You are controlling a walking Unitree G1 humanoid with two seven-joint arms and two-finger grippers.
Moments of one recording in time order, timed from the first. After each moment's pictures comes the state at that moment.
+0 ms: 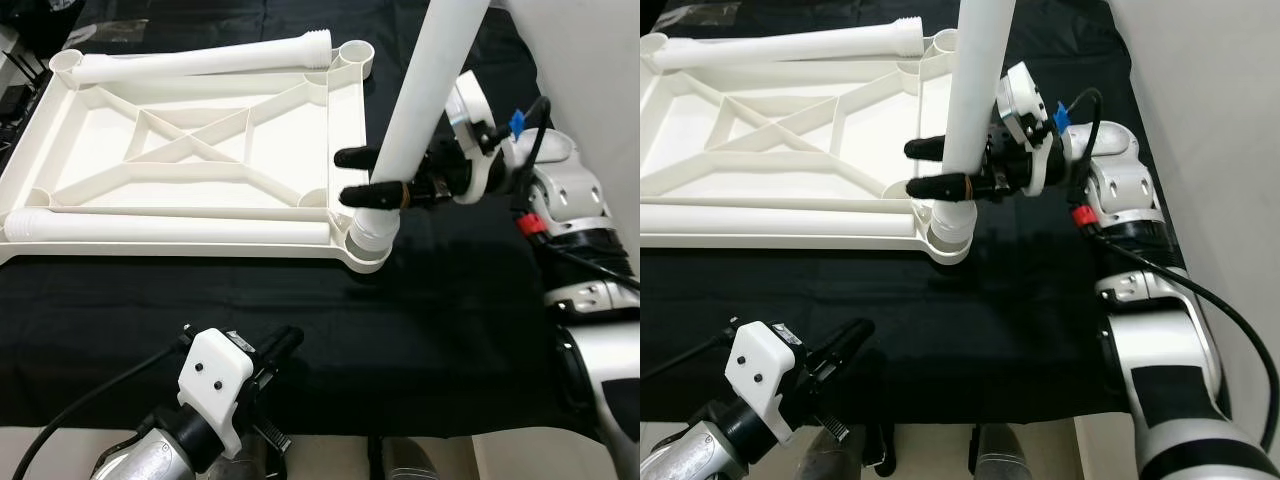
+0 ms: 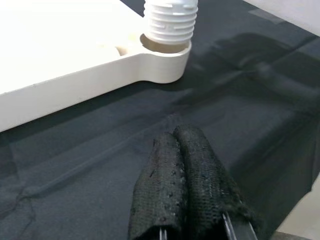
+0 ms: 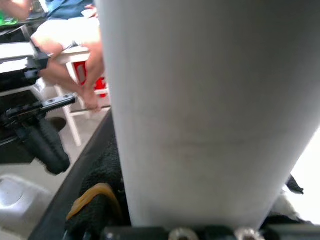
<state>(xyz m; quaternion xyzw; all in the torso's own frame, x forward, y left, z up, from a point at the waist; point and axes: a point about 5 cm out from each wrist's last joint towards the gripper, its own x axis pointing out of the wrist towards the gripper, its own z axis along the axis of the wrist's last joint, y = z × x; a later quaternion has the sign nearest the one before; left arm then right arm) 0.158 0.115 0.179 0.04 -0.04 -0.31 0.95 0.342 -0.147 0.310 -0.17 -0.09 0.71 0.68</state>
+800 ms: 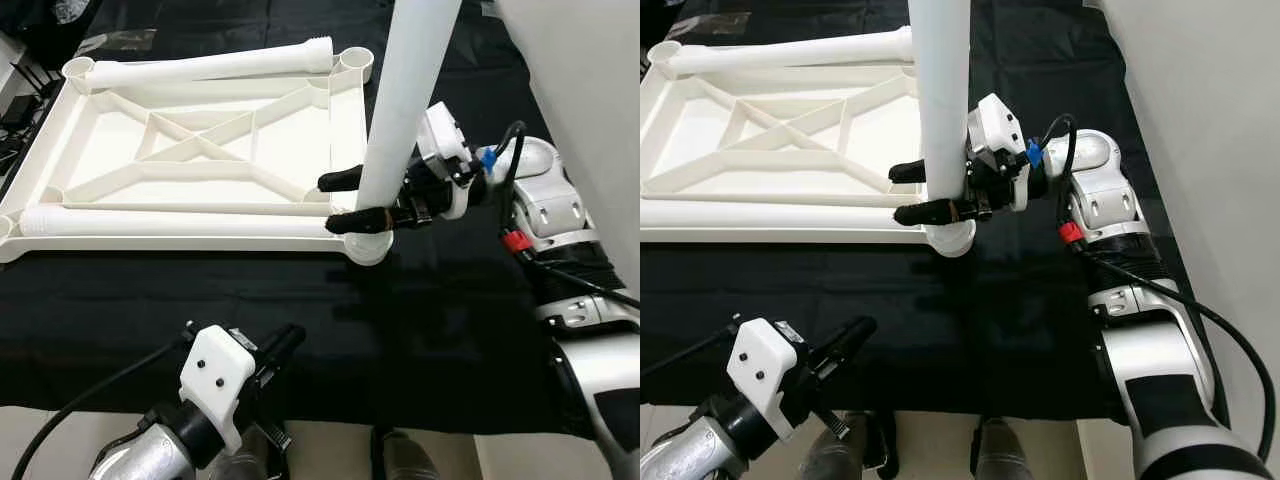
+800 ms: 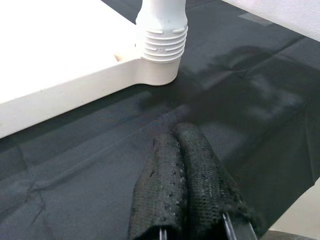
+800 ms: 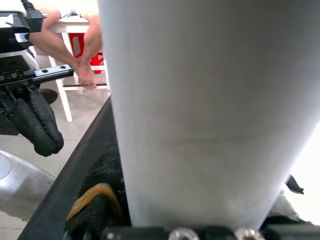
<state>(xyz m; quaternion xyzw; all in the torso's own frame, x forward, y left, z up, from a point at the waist) 0.161 0.114 0.182 0.05 -0.05 -0.31 0.95 0.343 -0.136 0.300 -0.22 -0.09 0.70 0.68</state>
